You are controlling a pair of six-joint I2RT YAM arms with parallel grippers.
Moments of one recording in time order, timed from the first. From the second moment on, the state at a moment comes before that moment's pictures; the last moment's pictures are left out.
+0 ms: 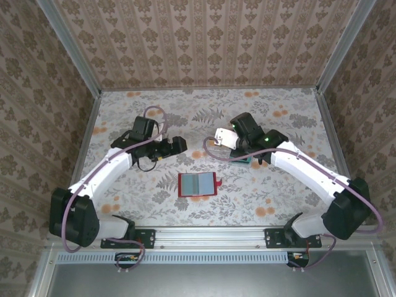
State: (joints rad) left arm -0.41 1.31 0.96 -0.57 0.44 -0.54; right arm 0.59 1.40 1.20 -0.71 0.16 -0.76
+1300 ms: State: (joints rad) left arm -0.36 1.33 0.96 -0.55 0.45 -0.53; right arm 0.42 1.55 1.23 -0.66 0.15 -1.05
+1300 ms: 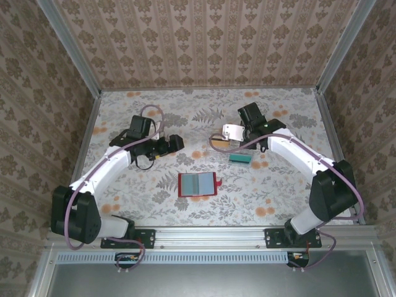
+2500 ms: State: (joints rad) left arm -0.35 1.32 0.94 -0.55 0.46 -0.53; right arm 0.41 1.59 1.20 -0.53 0.22 -0.98
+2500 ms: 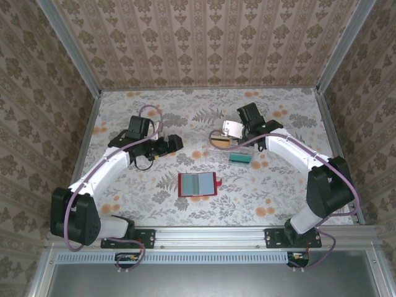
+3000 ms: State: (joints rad) left arm -0.35 1.30 0.93 -0.55 0.46 -0.53; right arm 0.41 1.64 1.20 -0.46 0.27 -0.95
